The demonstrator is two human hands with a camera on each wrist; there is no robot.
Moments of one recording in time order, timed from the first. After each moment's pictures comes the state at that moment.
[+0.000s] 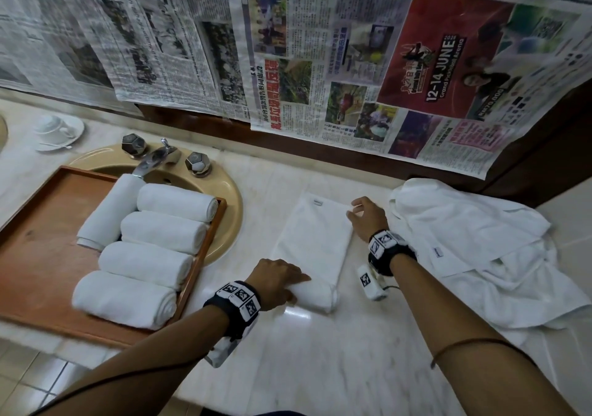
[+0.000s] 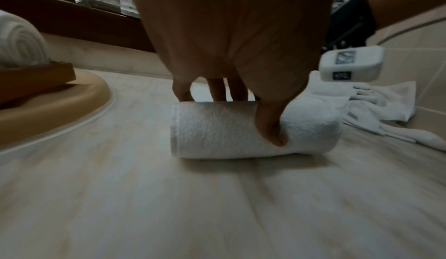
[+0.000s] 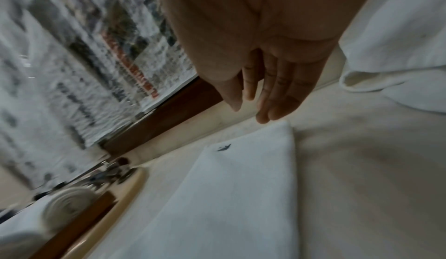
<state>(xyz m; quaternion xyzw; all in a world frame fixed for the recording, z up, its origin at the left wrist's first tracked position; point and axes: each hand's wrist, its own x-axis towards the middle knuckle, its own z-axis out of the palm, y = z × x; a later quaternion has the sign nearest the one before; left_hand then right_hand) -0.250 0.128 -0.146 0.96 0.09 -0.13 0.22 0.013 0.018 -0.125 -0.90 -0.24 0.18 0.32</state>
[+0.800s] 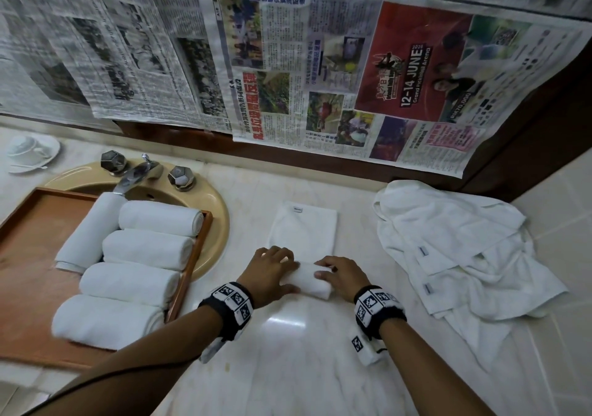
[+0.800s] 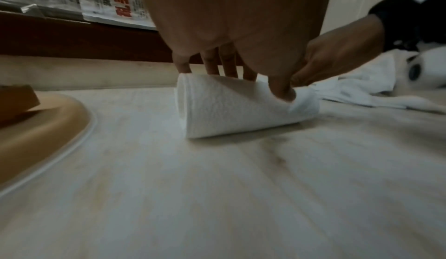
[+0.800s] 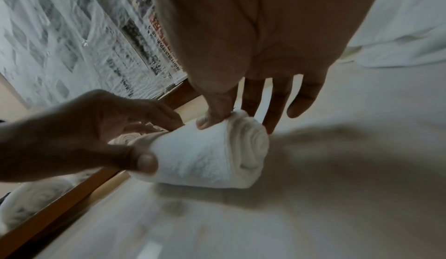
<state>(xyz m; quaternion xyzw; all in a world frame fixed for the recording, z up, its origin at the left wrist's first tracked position) -0.230 0.141 -0.147 0.98 0.06 -0.01 0.17 -0.072 -0.038 -0.145 -0.85 -0.32 0.33 0.26</state>
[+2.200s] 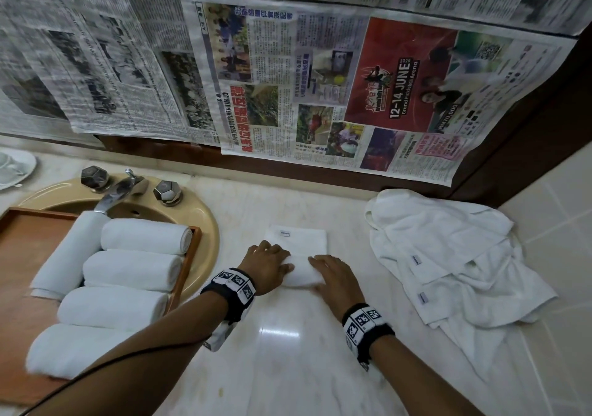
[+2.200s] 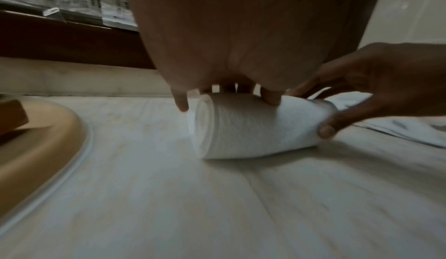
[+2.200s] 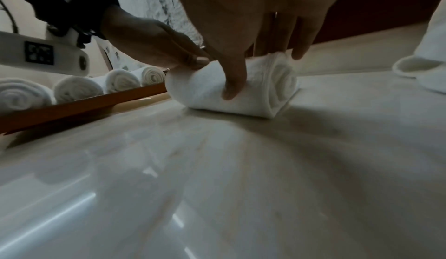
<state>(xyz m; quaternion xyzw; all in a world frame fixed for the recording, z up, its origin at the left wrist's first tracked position) -0.179 0.167 -0.140 0.98 0.12 -0.09 0.15 -0.082 -0.032 -0.156 -0.86 -0.45 0.09 0.20</state>
